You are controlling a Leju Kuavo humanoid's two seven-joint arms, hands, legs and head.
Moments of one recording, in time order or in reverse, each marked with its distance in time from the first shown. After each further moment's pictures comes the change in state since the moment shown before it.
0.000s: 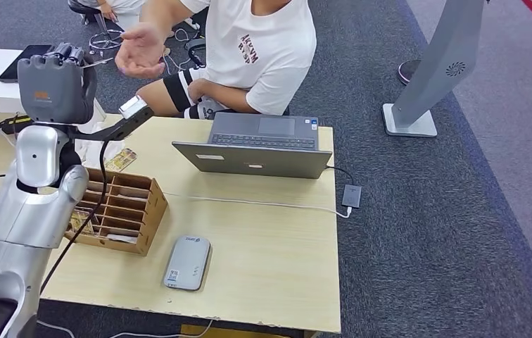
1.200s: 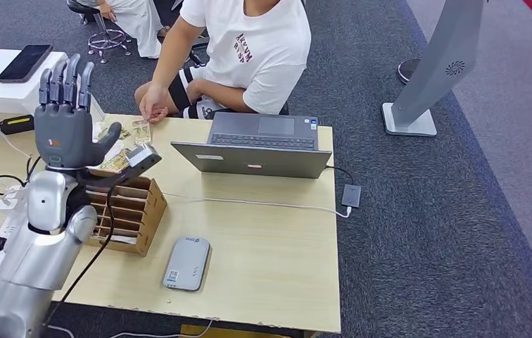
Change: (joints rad) left arm 0.262 0.002 0.017 -0.173 0.079 0.119 -0.078; right arm 0.021 -0.009 0.018 0.002 -0.070 -0.031 -0.018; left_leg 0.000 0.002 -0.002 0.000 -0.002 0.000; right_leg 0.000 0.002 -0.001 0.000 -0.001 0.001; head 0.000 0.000
